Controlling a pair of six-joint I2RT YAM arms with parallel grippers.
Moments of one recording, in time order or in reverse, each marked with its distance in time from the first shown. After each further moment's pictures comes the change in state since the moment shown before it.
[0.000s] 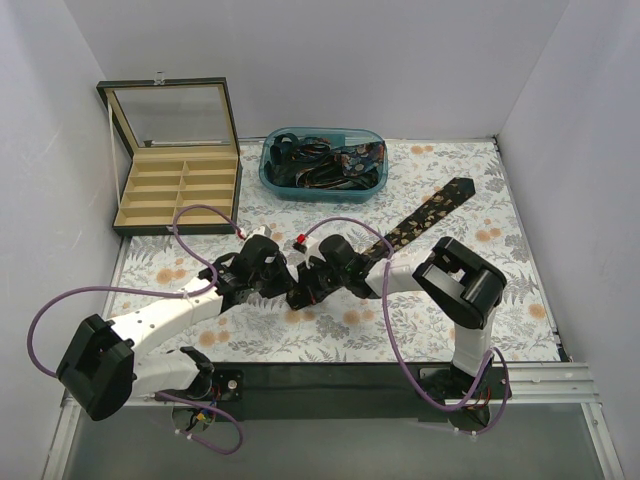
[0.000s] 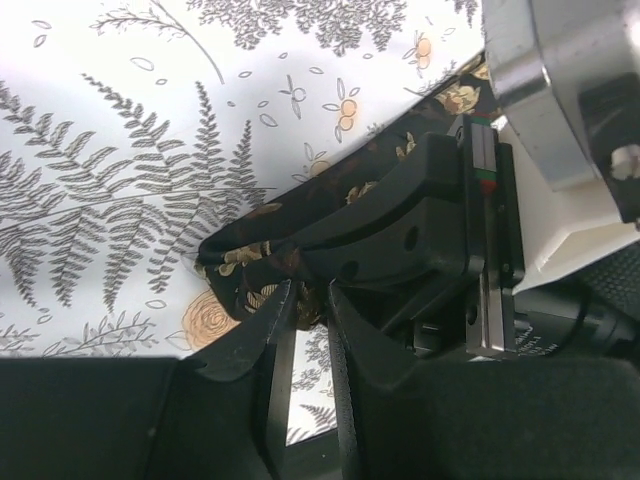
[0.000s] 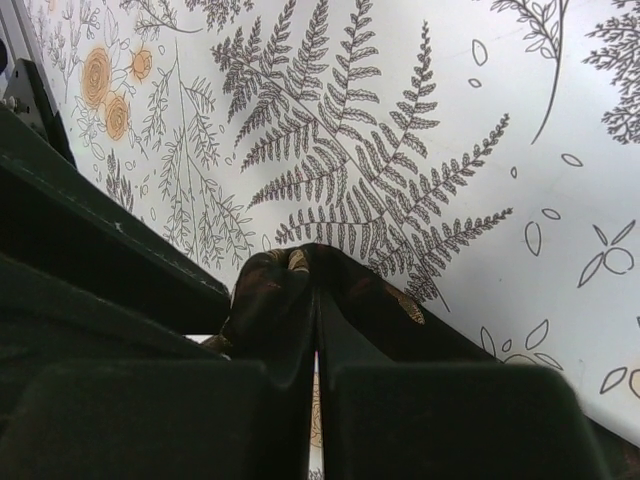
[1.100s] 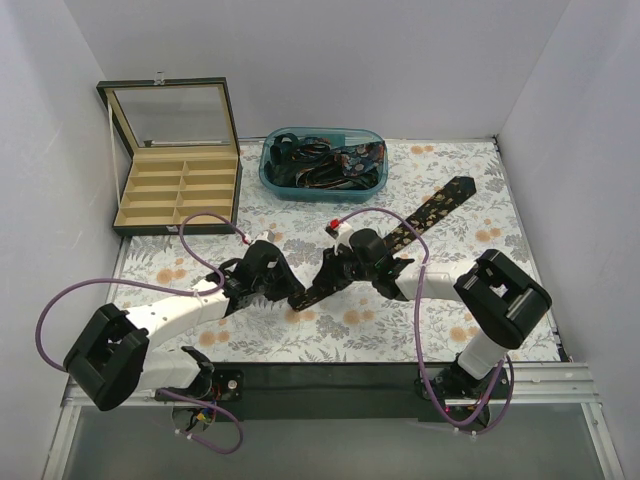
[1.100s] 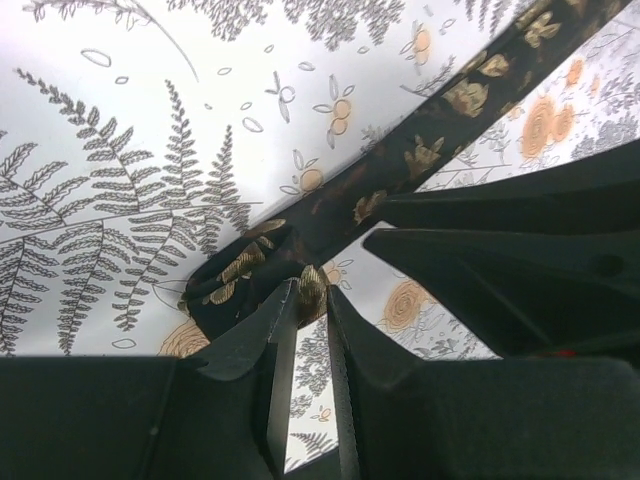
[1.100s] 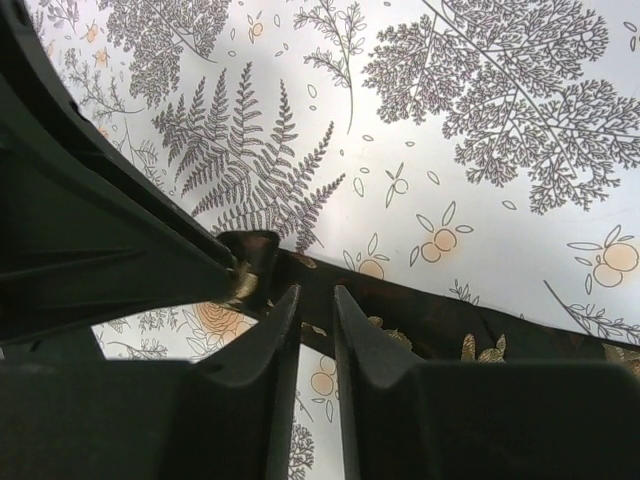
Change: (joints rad) left arm 0.000 0.058 -0.081 0.186 0.045 -0.031; right arm -0.106 -0.238 -0.176 0.031 0.159 0.022
